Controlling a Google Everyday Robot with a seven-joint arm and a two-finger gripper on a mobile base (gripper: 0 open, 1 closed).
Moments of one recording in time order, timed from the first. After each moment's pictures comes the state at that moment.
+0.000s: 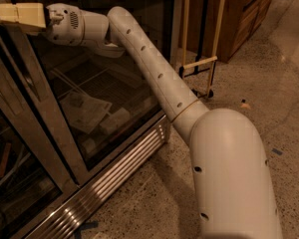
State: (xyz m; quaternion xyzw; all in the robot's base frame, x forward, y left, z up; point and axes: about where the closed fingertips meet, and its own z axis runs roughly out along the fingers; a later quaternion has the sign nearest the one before) arm 0.562 0.268 1.057 -0.39 -0.38 -0.17 0.82
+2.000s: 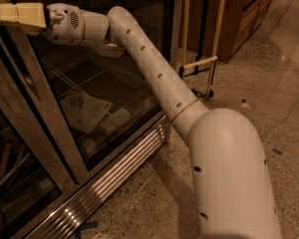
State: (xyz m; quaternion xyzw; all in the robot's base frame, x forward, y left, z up) arm 0.561 0.266 1.058 -0.39 -0.39 -0.17 0.82
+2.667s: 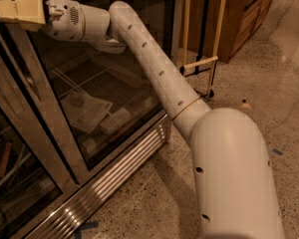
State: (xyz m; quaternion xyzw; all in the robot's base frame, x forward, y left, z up) arm 0.561 0.264 1.068 -0.39 -0.39 -0.19 0.81
